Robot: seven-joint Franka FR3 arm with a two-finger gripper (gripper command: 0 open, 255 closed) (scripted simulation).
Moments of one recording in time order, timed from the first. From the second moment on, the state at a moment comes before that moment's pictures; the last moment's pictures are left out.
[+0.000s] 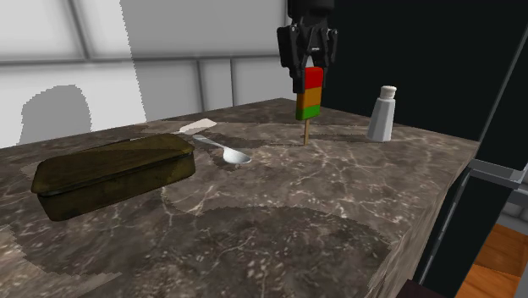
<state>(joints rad) -0.04 -0.40 -0.14 -1.90 -0.06 1.41 -0.01</state>
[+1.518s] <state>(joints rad) -0.03 -0.31 -0.14 -1.60 -0.05 1.21 -0.02</state>
